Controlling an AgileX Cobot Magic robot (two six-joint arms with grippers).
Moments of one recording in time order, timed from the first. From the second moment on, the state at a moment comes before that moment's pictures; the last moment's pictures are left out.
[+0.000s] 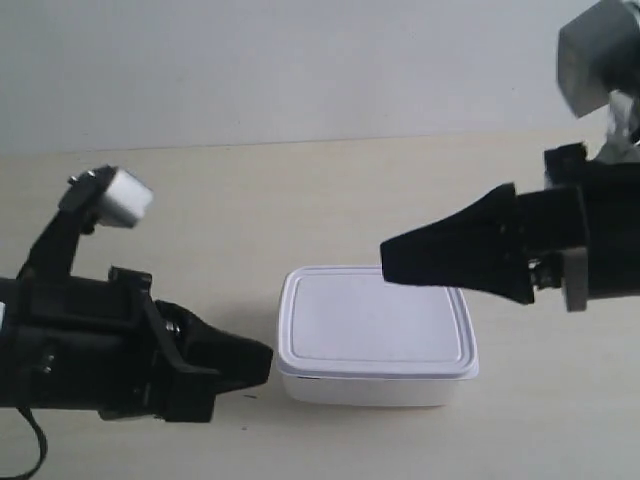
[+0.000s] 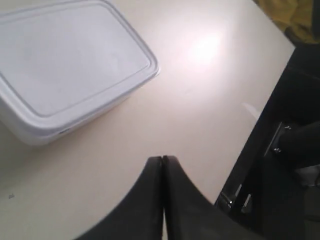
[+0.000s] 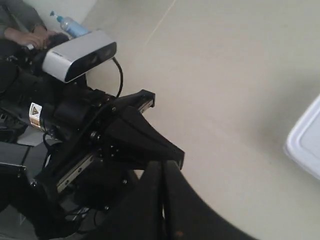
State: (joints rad) left arm -0.55 1.22 -0.56 1.75 -0.49 -2.12; right arm 0.26 1.15 -0.63 -1.75 -1.00 2.12
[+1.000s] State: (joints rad) left arm -0.74 1.65 -0.60 1.68 -0.16 -2.12; right arm 0.55 1.33 -0.32 -1.75 -0.22 2.12
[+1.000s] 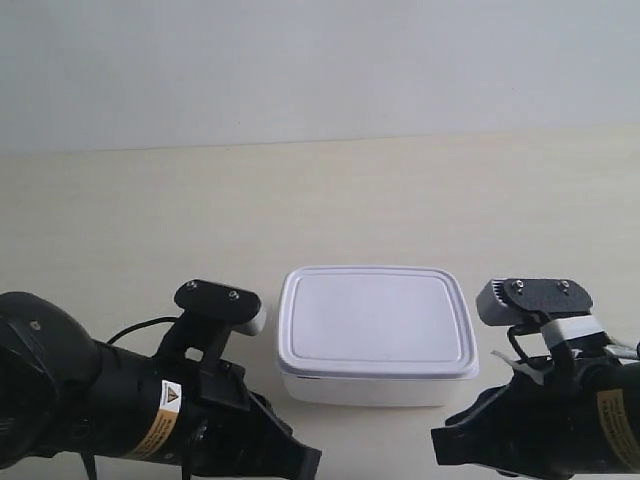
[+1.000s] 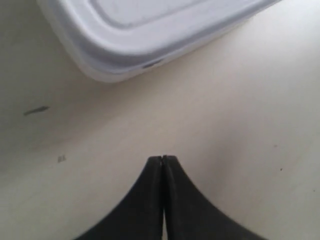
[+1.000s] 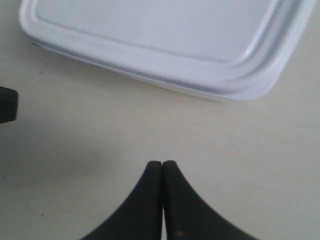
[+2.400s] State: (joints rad) left arm -0.74 1.81 -0.78 1.68 0.04 -2.05; right arm 0.56 1.61 -0.51 -1.75 -0.10 2.12
